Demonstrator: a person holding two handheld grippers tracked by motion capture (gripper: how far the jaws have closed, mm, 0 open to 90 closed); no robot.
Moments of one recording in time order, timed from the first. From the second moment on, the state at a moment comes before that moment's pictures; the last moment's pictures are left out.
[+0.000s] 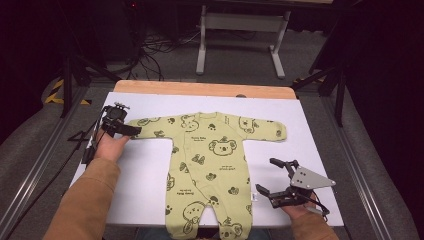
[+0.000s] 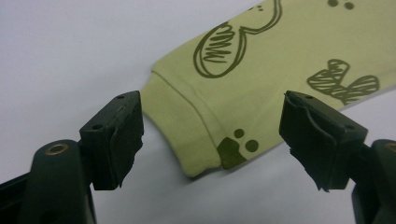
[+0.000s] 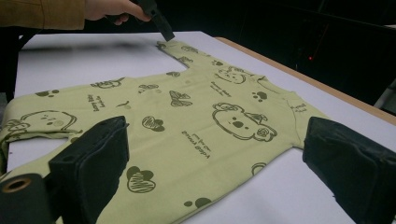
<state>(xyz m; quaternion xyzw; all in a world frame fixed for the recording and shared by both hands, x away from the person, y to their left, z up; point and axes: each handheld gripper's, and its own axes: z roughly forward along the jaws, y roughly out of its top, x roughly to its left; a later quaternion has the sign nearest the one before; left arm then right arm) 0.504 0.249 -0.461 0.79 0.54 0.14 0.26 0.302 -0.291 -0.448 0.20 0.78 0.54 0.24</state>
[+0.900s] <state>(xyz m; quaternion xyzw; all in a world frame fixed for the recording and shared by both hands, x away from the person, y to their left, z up) 0.506 0.248 -0.468 0.80 0.56 0.06 0.22 0.302 -0.291 -0.449 0.20 0.78 0.54 0.23</state>
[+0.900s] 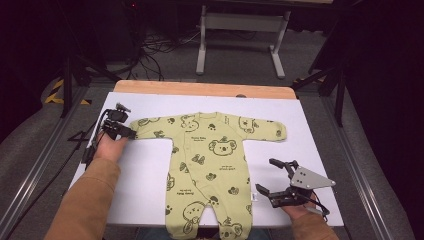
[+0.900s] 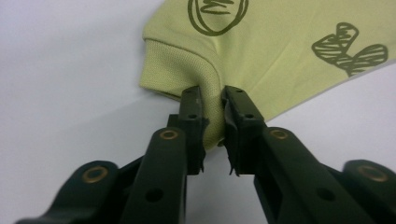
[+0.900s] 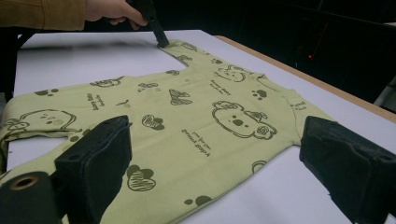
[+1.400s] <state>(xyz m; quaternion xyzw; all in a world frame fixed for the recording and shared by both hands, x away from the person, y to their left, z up) 0.496 0.249 -0.437 0.78 0.55 0.08 0.29 0.302 -0.290 -0.449 0.21 0.78 0.54 0.23</state>
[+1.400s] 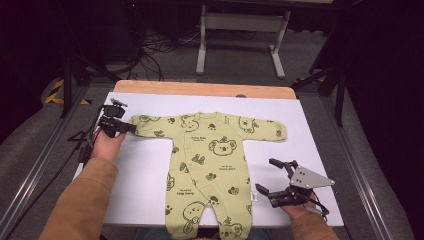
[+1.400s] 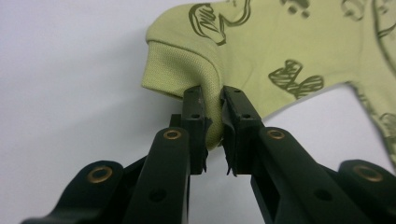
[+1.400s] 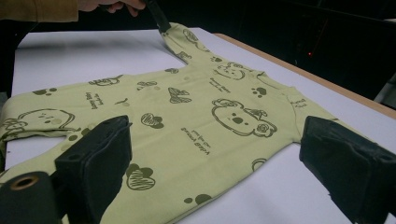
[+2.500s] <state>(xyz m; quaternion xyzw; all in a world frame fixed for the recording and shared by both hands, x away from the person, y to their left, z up) 0.479 0.186 -0.372 0.80 0.45 0.10 0.39 0.303 -0.292 -0.450 0.21 0.78 0.54 0.23</state>
